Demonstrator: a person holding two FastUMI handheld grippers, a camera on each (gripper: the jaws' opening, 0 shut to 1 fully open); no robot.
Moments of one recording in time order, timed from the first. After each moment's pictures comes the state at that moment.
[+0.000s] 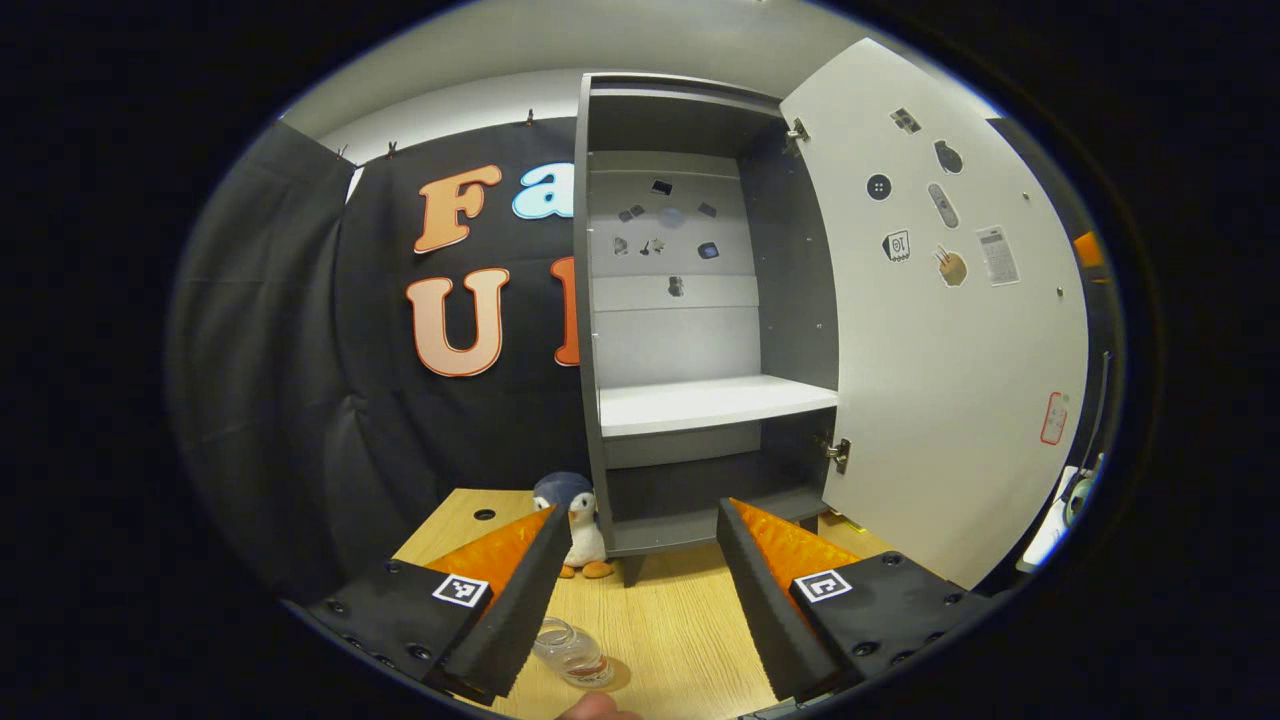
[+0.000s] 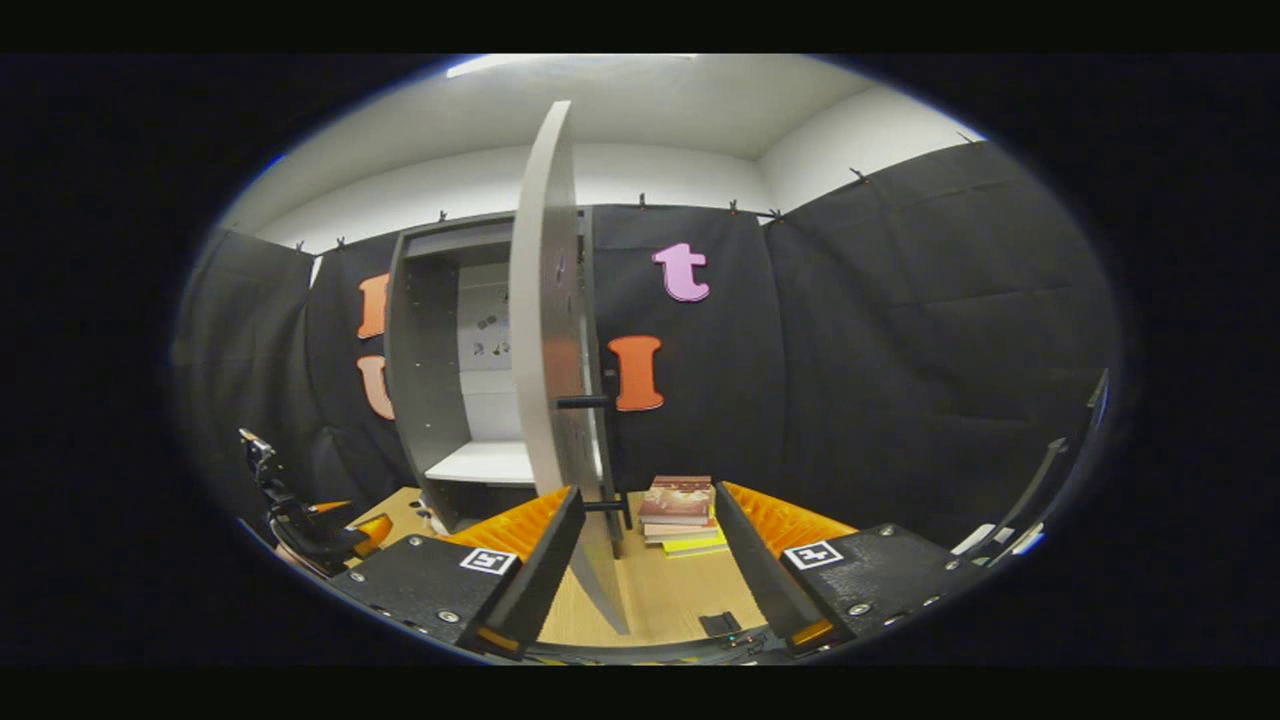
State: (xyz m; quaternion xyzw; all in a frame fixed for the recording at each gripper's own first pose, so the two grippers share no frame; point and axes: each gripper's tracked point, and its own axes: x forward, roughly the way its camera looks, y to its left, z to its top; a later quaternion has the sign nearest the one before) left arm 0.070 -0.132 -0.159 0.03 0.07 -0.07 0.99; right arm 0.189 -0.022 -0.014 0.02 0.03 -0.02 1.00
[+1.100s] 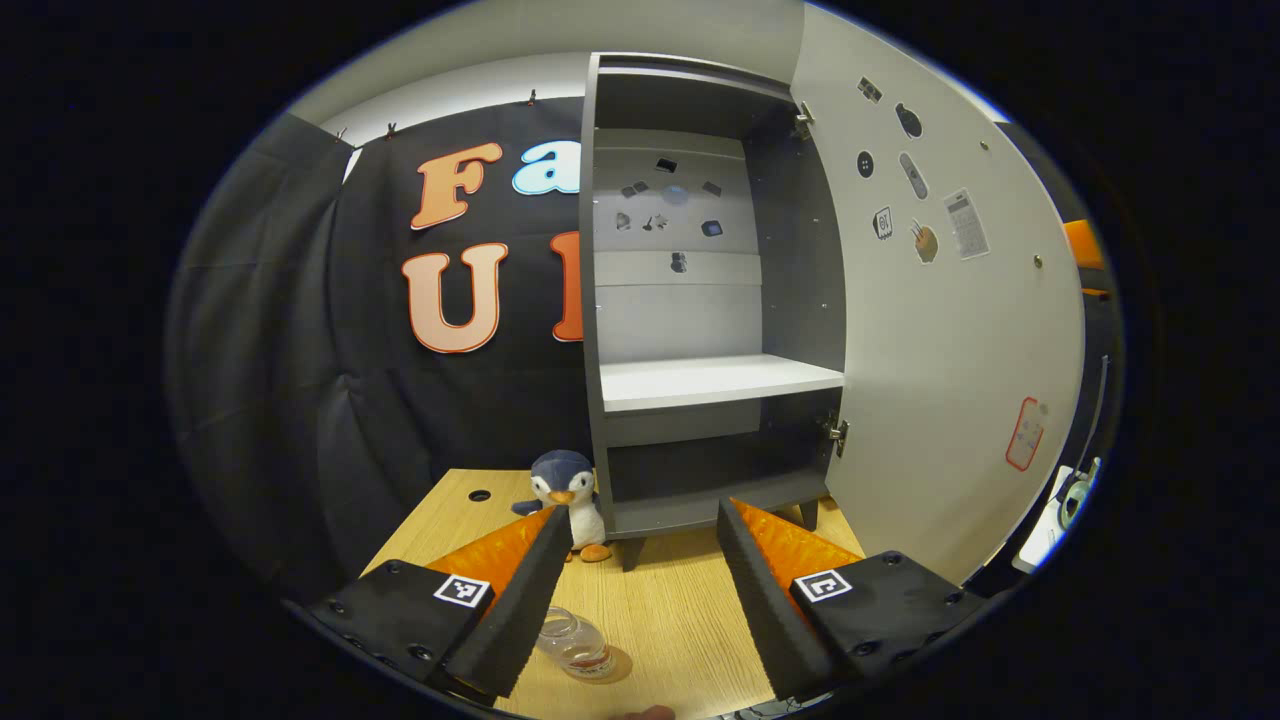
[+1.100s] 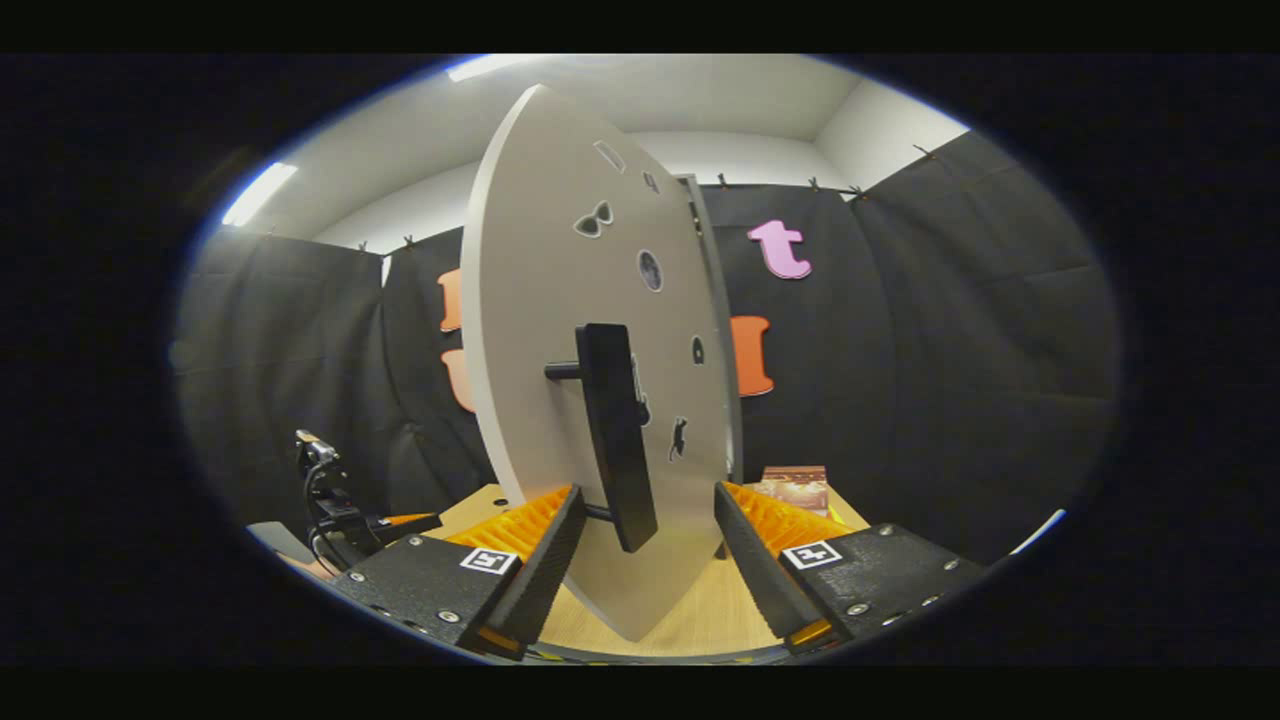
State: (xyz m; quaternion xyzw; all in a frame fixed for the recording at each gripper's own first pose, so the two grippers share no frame) left arm 0.076 -0.113 -0.179 0.01 0.10 -0.07 0.99; right arm 0.193 0.054 -0.022 0.03 0.03 0.12 0.99
